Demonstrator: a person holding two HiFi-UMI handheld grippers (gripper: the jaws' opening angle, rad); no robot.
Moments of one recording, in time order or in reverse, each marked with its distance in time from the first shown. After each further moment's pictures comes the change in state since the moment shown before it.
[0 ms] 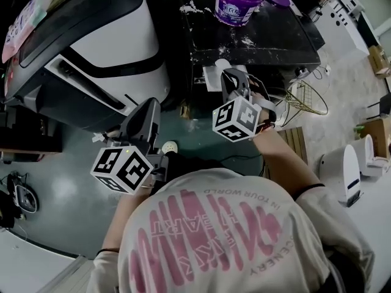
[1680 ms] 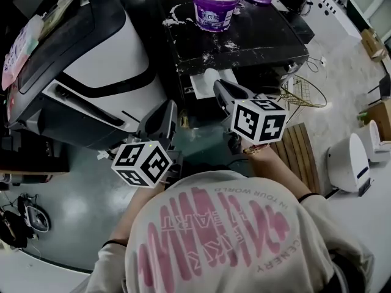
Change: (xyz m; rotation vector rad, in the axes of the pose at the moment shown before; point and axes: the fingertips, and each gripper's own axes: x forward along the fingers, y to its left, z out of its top) left arm 0.053 -0.049 -0.026 0.067 0.049 -0.085; right arm -0.060 -0.034 -0.001 1.286 -0.279 0.268
